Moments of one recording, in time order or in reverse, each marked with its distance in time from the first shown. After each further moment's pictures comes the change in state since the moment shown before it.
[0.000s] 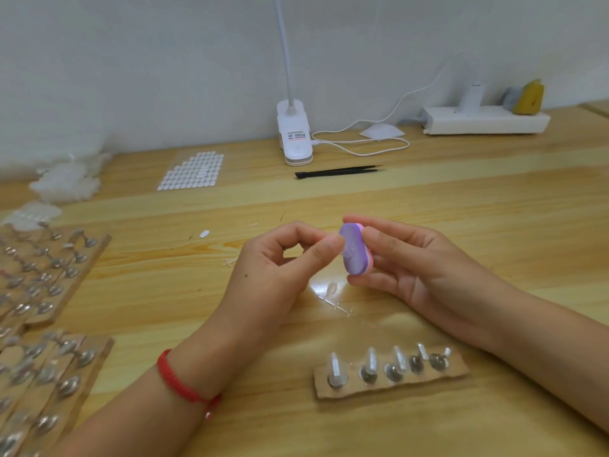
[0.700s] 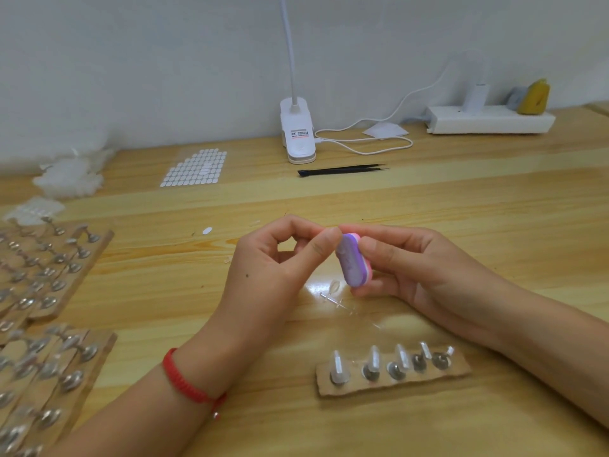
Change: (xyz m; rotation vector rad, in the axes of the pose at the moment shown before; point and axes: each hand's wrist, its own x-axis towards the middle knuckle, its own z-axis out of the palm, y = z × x) left_hand -0.002 0.002 0.002 0.018 0.112 0.059; right_hand 0.000 0.001 -0.001 -0.147 -0.067 0.022
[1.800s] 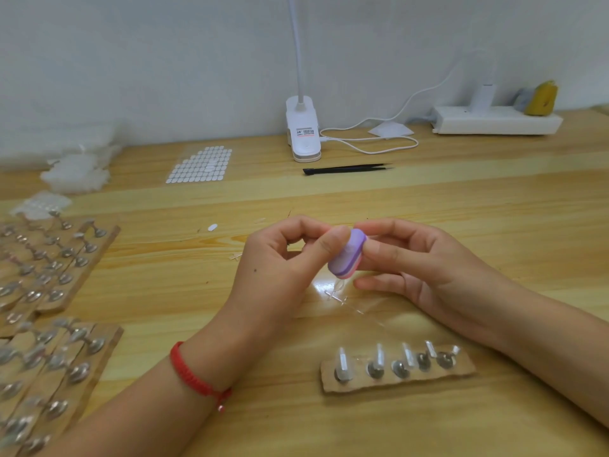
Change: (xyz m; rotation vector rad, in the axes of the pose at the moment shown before) left_hand 0.000 0.004 0.004 -0.042 -0.027 0.001; right_hand 0.001 0.001 -0.001 0.071 0.008 -0.025
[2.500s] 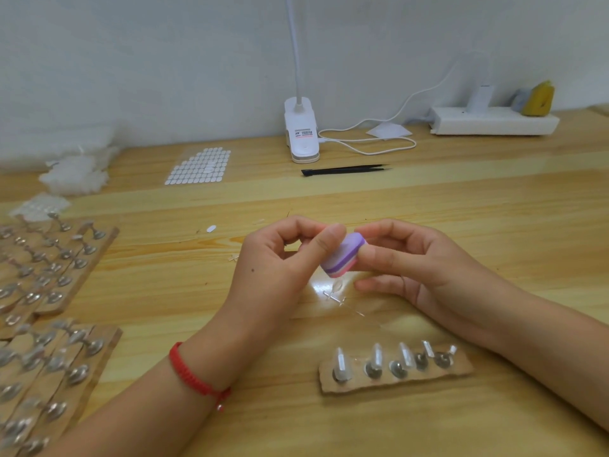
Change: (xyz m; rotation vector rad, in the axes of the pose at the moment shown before) left_hand 0.001 0.001 0.000 0.009 0.017 -0.012; right_hand -0.002 -0.002 0.004 -0.001 0.030 0.007
